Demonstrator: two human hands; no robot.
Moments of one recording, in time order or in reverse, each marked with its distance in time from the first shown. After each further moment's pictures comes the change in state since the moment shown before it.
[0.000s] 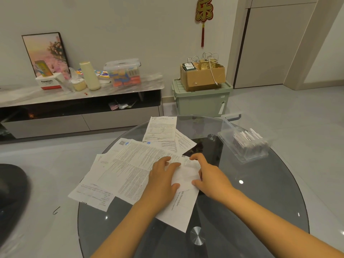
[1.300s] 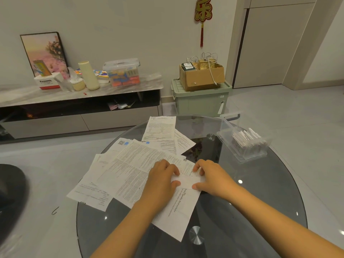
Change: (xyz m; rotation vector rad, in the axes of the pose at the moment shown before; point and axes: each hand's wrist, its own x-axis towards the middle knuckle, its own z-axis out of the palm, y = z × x) left_hand 0.003 0.001 0.003 0.060 0.058 0.041; right_hand 0.002 0.006 -0.010 -0.043 -0.076 0.029
